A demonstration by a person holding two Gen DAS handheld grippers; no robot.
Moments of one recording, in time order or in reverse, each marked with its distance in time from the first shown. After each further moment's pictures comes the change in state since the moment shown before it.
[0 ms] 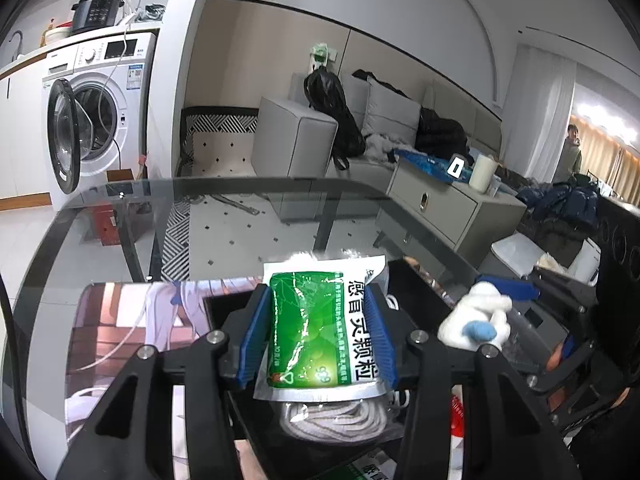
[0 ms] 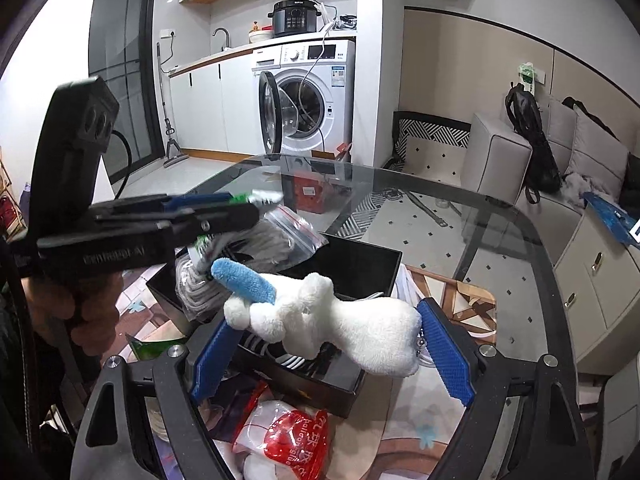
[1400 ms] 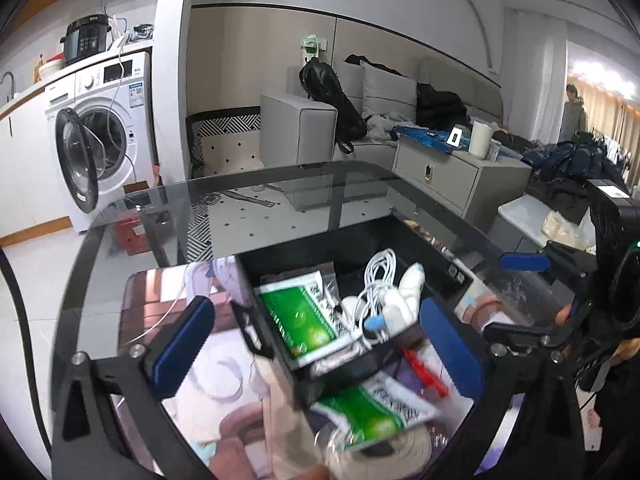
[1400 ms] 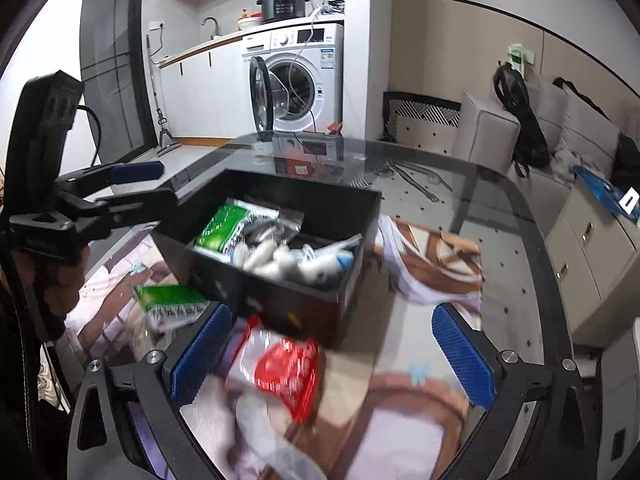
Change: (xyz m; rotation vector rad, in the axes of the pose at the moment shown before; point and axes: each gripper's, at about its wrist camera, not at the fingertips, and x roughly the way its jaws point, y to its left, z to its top) left arm -0.059 -0.020 -0.024 0.129 0.042 0.090; right arm -0.030 -0.007 -0.044 0.042 0.063 -0.024
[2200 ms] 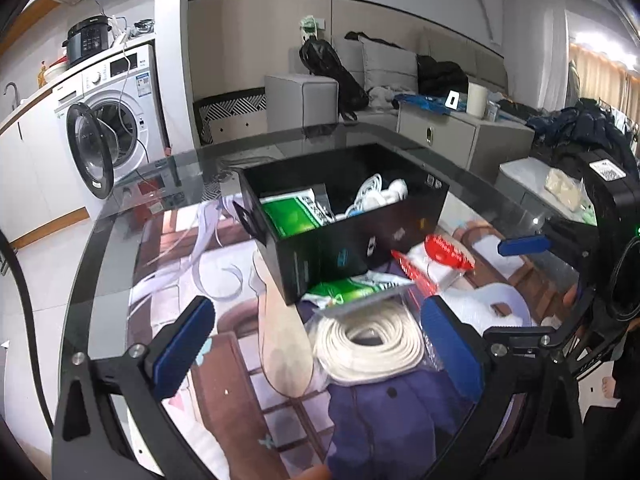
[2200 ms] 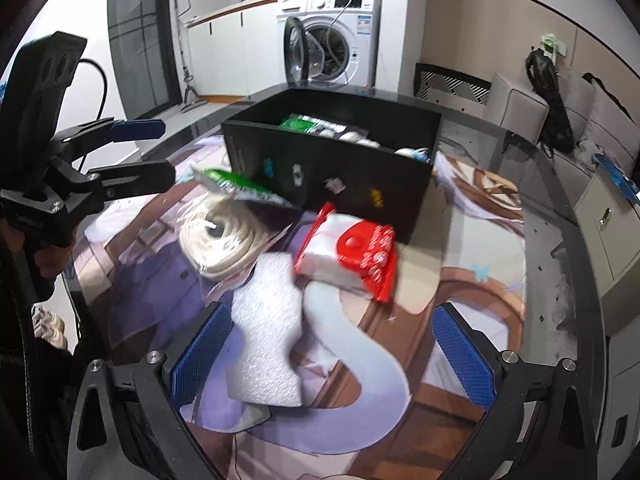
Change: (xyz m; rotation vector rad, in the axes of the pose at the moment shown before) left arm -0.037 -0.025 -0.065 0.053 0.084 0.048; right arm -0.008 0.052 -0.065 -0.102 0.130 0.065
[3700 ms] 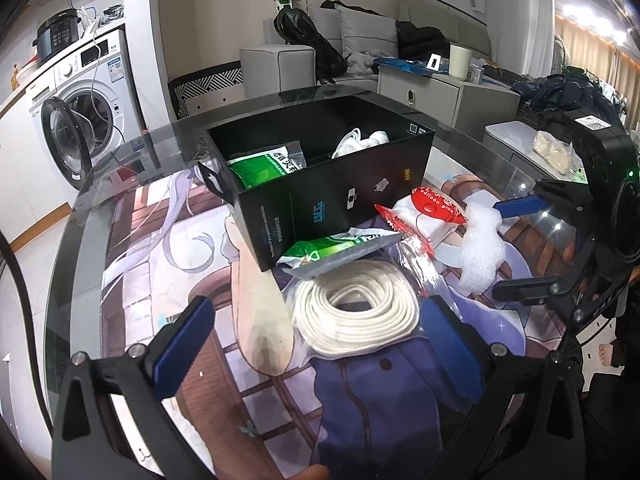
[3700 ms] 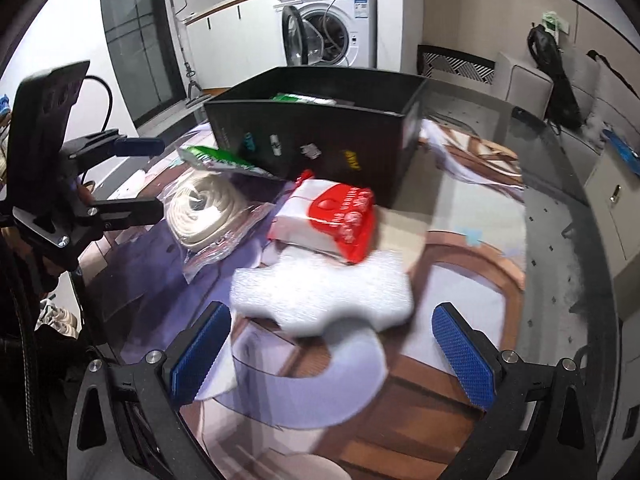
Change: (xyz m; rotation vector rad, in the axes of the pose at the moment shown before) left arm 0.022 -0.006 -0.013 0.059 0.110 -0.055; right arm 0.011 -0.024 -0.012 0.040 0.046 0.055
